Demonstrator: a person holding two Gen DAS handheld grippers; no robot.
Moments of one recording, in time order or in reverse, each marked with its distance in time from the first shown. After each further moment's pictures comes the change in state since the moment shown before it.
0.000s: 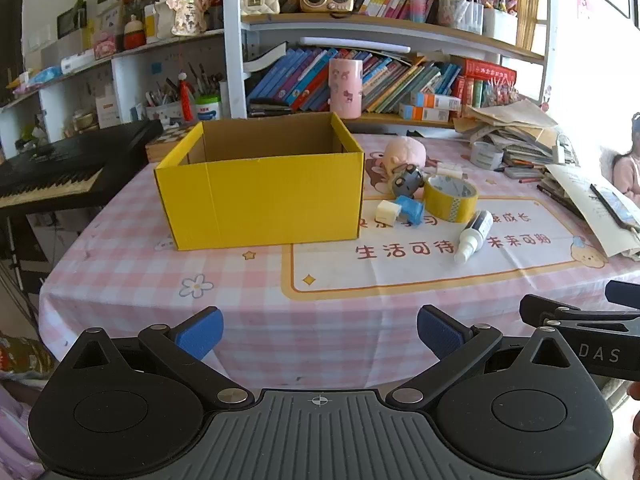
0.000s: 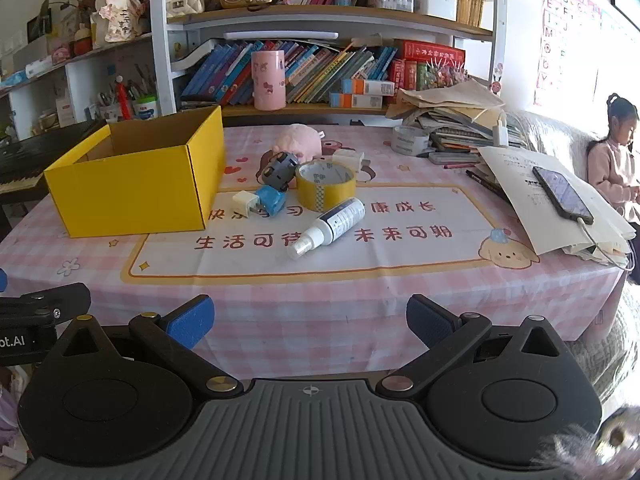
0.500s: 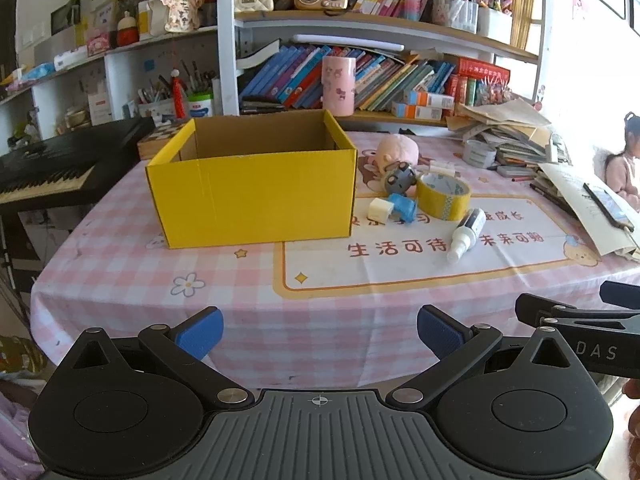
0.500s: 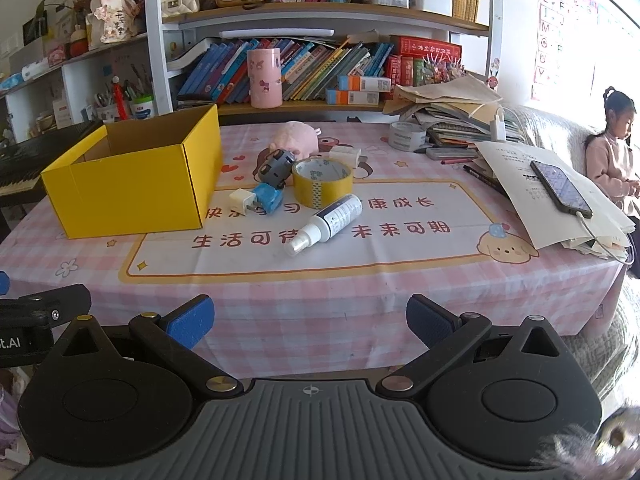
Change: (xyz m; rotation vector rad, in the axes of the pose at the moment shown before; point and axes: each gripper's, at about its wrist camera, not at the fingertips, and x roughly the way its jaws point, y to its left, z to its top) left arm 0.002 0.001 -0.001 0.000 0.011 -0.027; right arm 0.001 -0.002 -0.001 0.010 0.006 -0.001
